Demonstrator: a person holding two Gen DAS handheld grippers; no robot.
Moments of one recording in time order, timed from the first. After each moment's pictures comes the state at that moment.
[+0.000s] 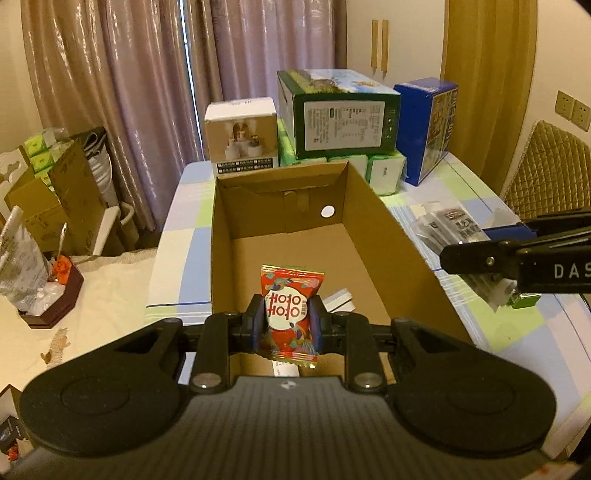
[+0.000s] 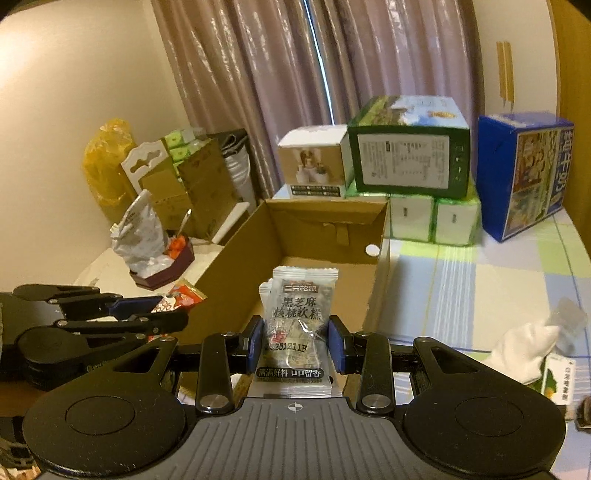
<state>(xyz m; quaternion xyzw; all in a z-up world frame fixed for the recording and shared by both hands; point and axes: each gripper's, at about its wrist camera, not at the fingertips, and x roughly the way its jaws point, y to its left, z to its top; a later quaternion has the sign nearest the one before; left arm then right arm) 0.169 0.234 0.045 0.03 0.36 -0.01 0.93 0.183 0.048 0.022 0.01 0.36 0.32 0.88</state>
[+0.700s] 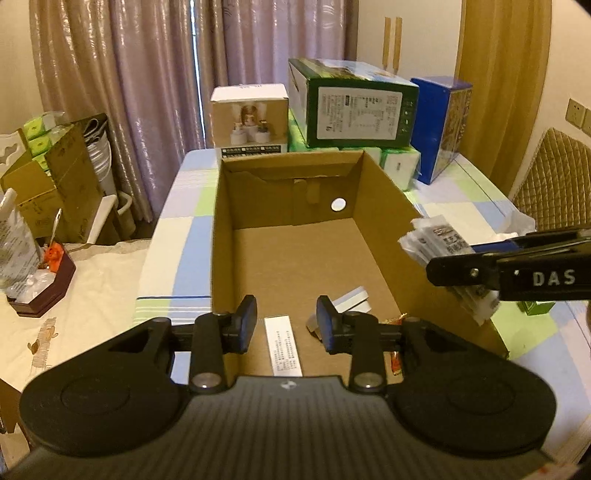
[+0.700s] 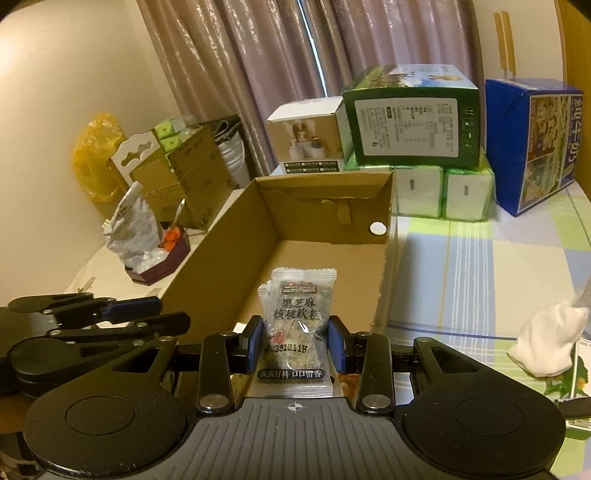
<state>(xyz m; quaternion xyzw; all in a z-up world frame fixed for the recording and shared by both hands) 0.182 0.250 0.018 0.01 0.36 0.00 0.93 0.209 0.064 -0.015 0.02 0.38 0.31 0.87</state>
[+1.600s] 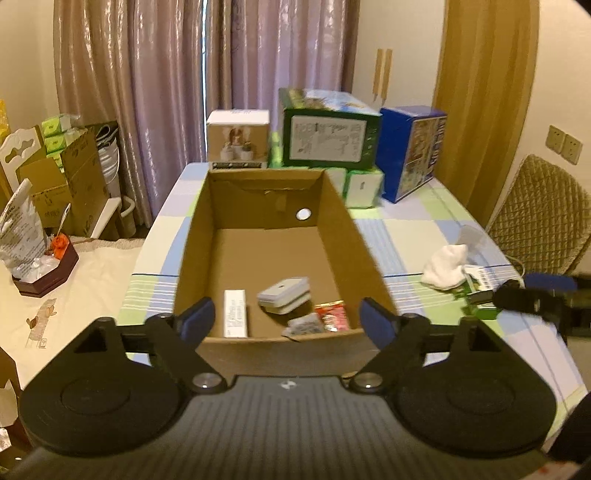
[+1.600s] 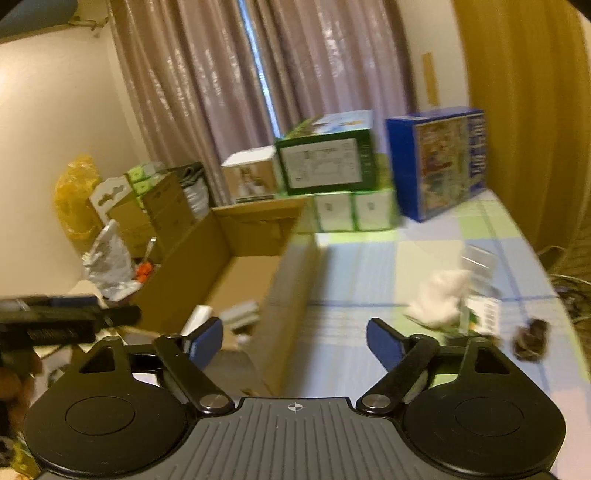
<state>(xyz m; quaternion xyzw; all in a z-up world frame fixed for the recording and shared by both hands) 0.088 0.187 0.056 -0.02 0.32 0.01 0.95 0.089 -0.064 0.018 0.04 0.32 0.24 0.92</state>
